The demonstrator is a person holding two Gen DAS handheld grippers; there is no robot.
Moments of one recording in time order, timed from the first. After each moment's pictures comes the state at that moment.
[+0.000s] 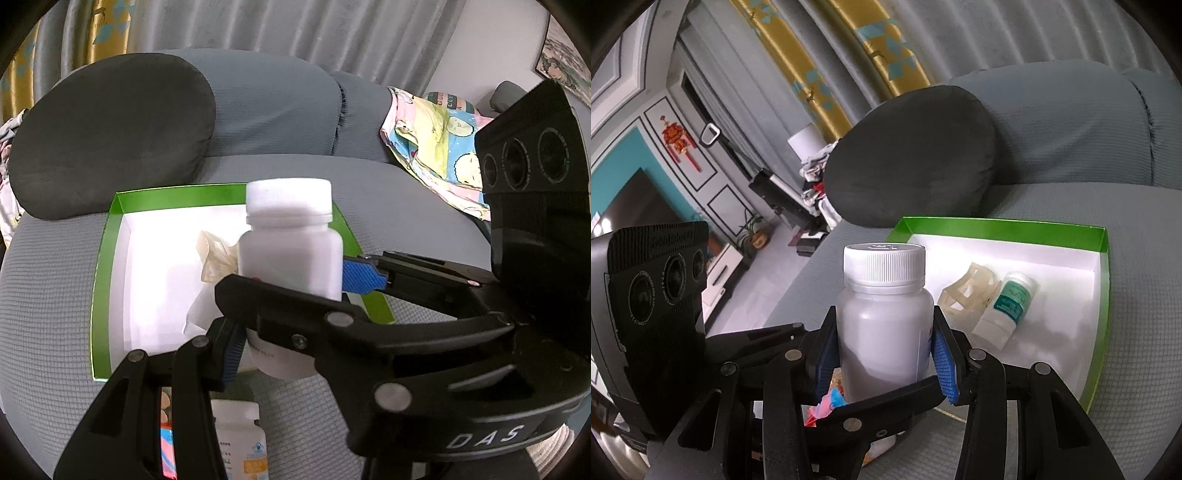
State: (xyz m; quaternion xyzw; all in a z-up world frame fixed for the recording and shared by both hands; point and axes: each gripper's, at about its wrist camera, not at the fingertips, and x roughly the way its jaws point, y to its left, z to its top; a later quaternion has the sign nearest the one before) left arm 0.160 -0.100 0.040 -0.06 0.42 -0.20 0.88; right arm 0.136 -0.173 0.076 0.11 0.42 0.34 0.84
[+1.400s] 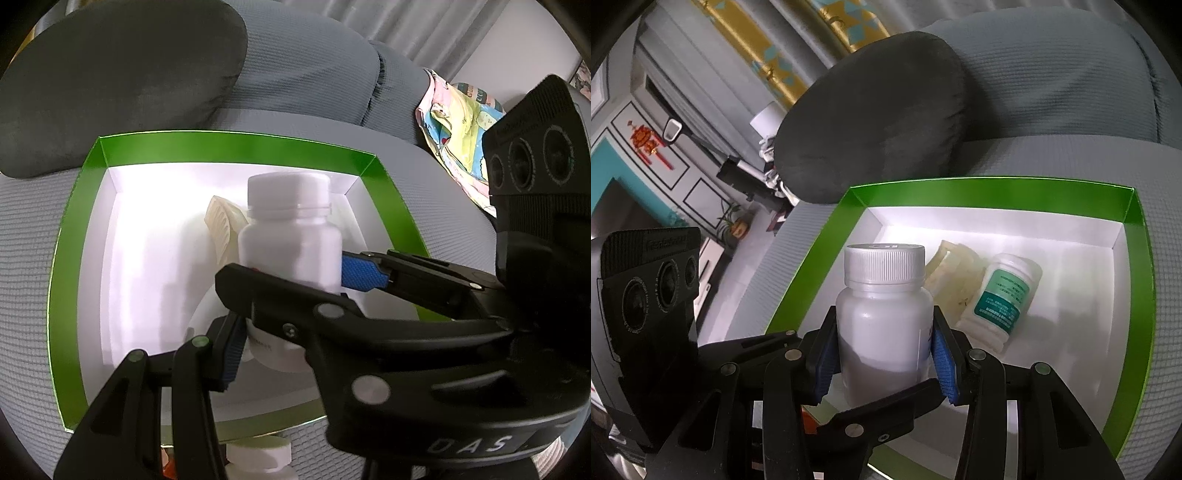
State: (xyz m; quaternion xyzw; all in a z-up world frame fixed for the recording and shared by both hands) left arm 0.211 -0.088 -0.012 -0.09 0.49 -0.19 0.85; right arm 0.195 -0.160 0.015 0.11 0.49 0.30 0.81
